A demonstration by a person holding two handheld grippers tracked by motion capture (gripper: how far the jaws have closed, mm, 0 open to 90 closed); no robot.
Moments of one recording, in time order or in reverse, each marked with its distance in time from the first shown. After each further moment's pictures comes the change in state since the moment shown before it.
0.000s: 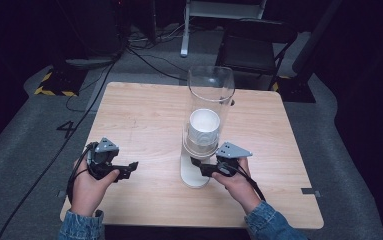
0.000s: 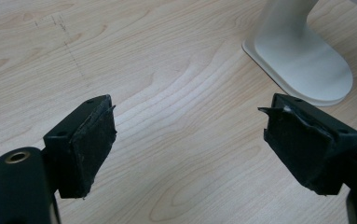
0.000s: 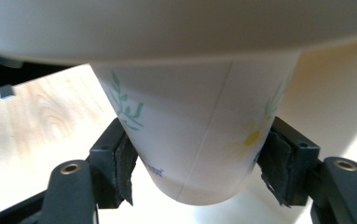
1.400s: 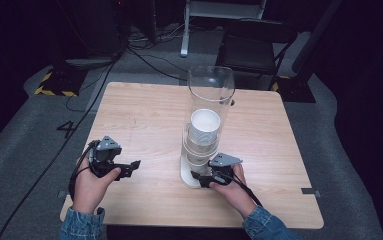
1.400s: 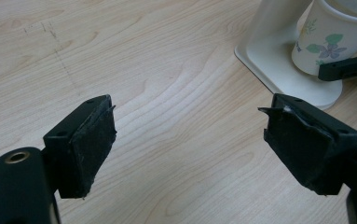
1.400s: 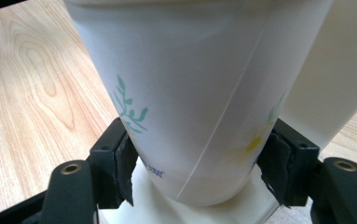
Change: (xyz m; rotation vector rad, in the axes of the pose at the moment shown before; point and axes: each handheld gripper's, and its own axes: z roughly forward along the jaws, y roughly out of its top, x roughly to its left) left arm 0.000 0.005 0.004 -0.006 -0.028 0.003; right arm 0.001 -0.045 0.014 0.185 -0.031 0.006
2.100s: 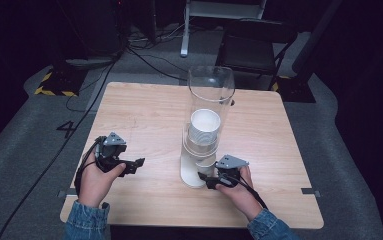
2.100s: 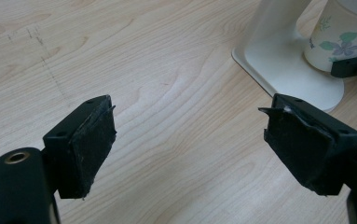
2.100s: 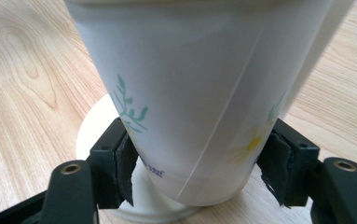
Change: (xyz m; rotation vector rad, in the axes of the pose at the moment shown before) left arm 0.001 0.013 0.016 0.026 -0.022 0.024; right arm -0.007 -0.008 -0.019 0.023 -0.059 -0.011
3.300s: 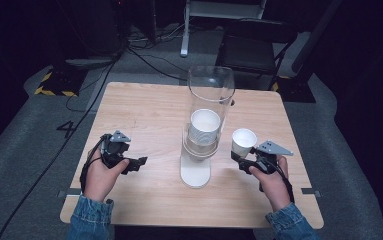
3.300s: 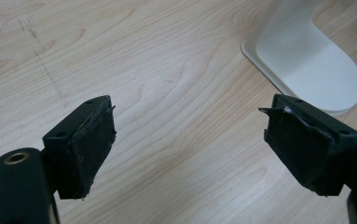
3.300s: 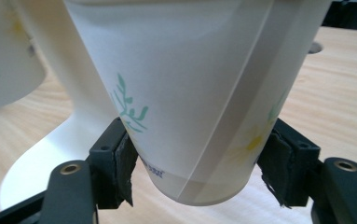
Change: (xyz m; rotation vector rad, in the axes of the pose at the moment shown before) left arm 0.004 0.000 0.014 0.041 0.011 -0.015; right arm -0.076 0.010 -0.071 -0.140 -0.180 0.186
